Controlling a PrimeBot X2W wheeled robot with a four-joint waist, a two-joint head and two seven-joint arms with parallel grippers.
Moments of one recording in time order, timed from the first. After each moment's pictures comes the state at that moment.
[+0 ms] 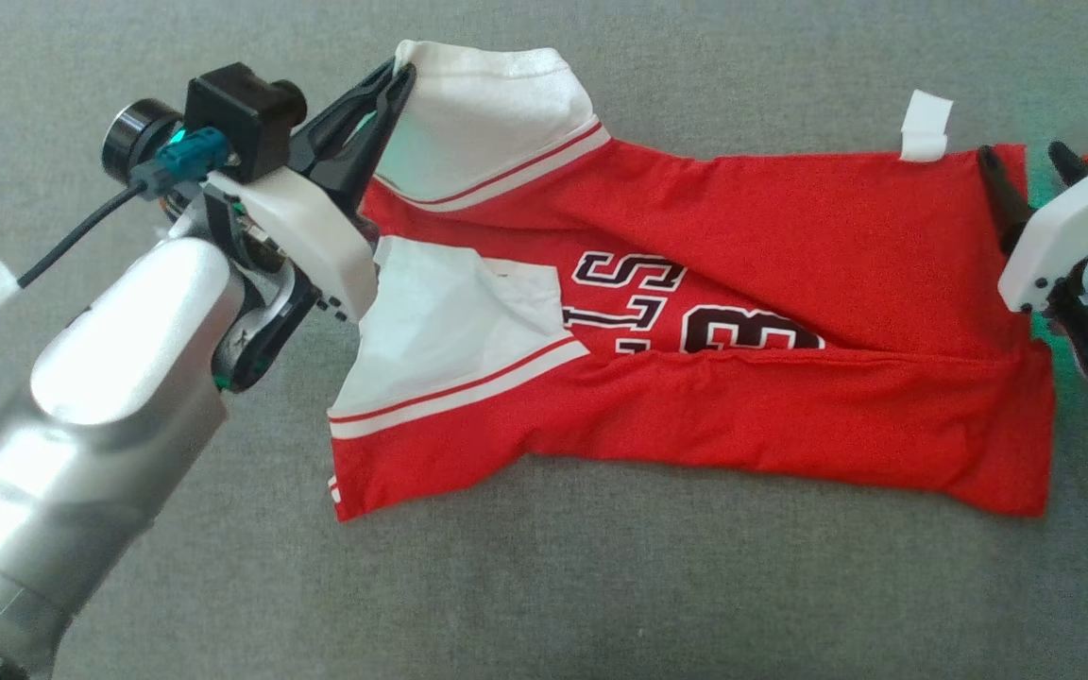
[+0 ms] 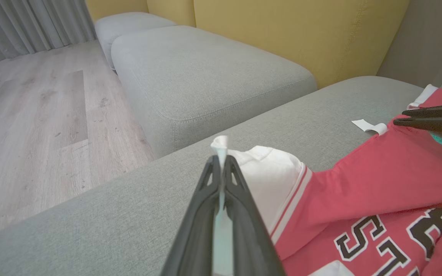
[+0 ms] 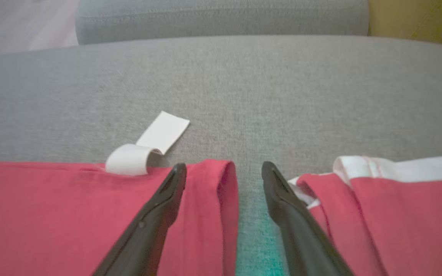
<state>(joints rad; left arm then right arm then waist) -0.94 0.43 -0.90 0.40 -0.73 -0.07 0.04 -0.73 -0.38 0.21 0.80 0.41 0.13 0.20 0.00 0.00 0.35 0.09</state>
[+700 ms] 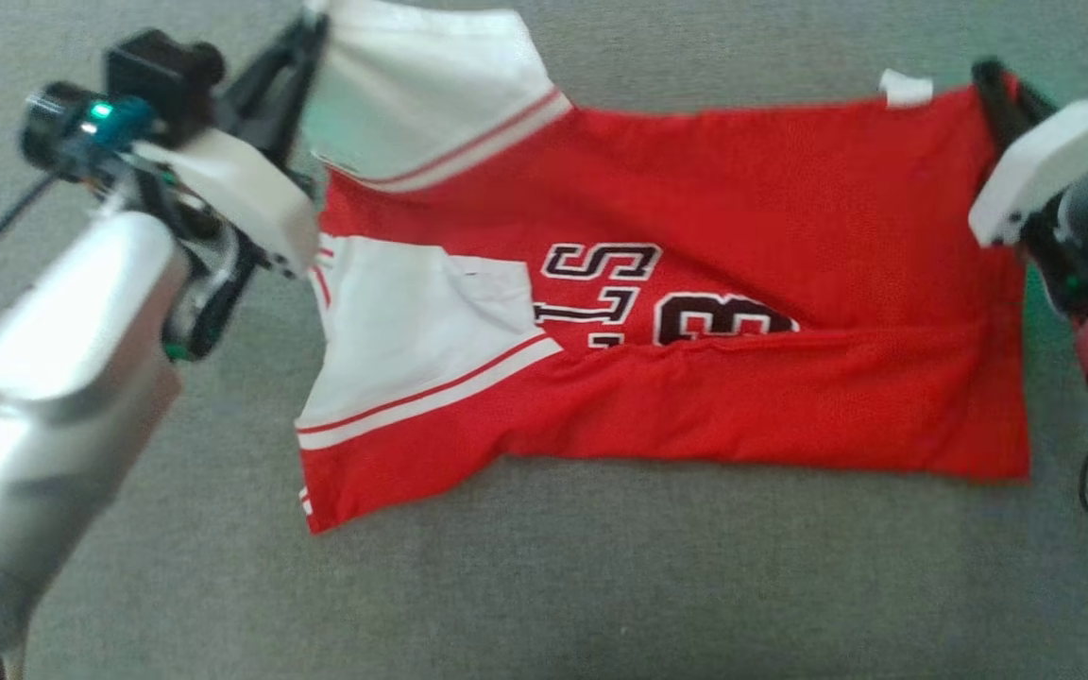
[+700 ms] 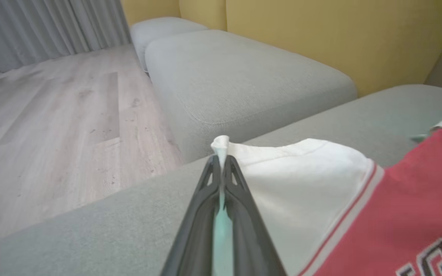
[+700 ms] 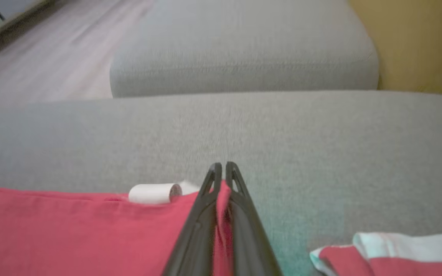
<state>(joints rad) -0.96 0.45 -0.86 0.46 -0.73 0.00 0.01 -0.88 -0.38 0.39 0.86 0.56 0.13 0.11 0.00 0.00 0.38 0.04</state>
